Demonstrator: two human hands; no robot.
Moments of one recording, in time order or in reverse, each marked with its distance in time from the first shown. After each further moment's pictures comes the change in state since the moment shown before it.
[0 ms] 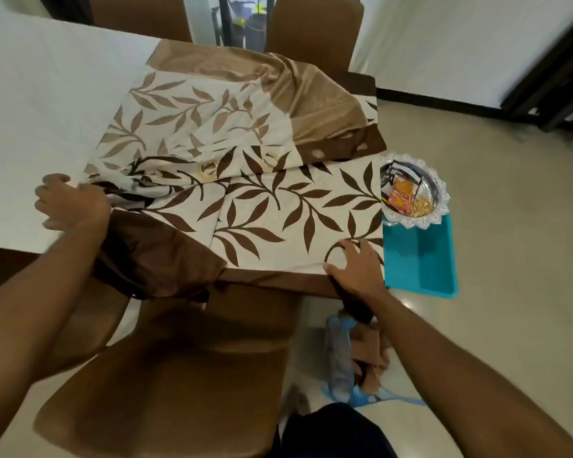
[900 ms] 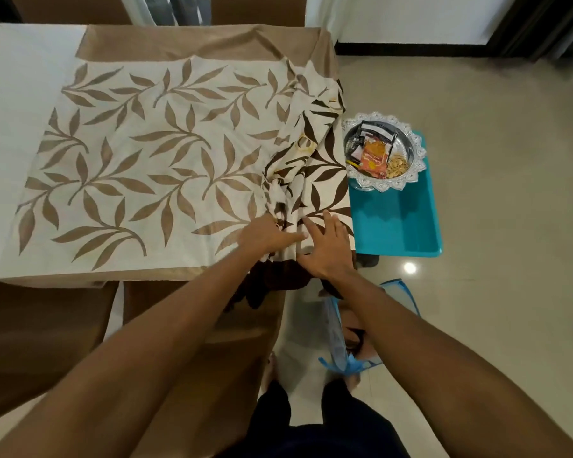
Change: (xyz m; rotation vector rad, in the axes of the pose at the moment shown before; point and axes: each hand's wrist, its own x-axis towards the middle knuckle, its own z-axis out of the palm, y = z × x) left_hand -0.340 0.086 0.076 0.374 -1.130 0.594; right_hand -0.006 0.010 0.003 -0.029 -0.031 -0.123
